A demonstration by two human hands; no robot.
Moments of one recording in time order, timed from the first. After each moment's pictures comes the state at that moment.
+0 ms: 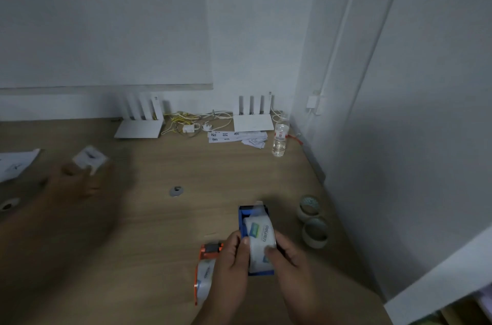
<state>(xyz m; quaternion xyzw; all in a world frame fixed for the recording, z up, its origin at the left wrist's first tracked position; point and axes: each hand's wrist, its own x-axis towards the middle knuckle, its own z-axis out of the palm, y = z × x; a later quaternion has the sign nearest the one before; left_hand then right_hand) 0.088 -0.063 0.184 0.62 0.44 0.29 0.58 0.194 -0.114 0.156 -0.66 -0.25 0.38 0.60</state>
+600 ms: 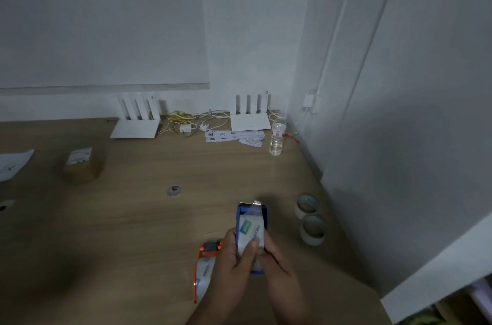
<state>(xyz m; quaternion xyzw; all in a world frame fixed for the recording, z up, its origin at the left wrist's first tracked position) 0.085 -0.063 0.184 0.63 0.44 0.29 0.56 0.173 -0.116 0.156 -0.63 -0.27 0.39 0.62</state>
